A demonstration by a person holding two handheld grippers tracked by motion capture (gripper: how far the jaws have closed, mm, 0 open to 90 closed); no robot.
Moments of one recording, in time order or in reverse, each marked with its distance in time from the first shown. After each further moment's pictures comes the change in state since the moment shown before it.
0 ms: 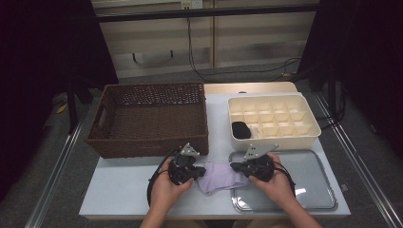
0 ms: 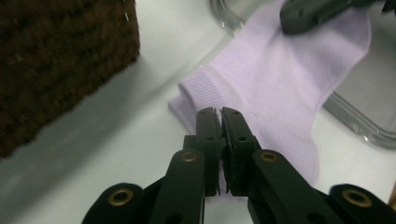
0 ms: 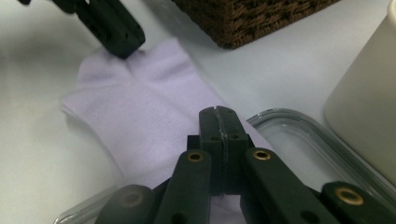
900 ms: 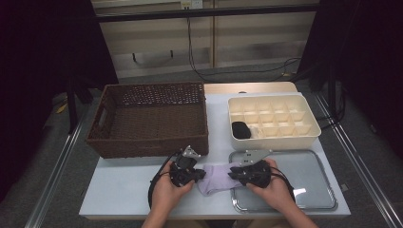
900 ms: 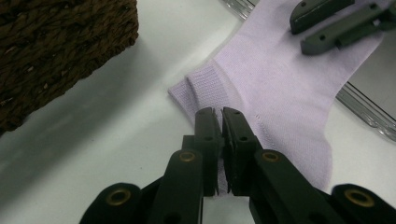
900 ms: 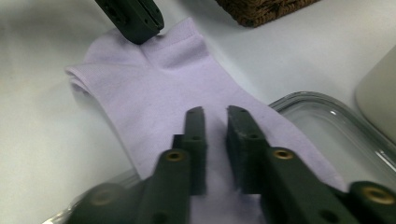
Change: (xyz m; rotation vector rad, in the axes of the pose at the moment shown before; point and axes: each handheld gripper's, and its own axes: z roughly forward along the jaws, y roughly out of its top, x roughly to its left) left arm -0.001 -0.004 0.007 0.020 0.012 -0.011; right arm 0.015 -0.005 0.006 0.066 -0.007 -0.032
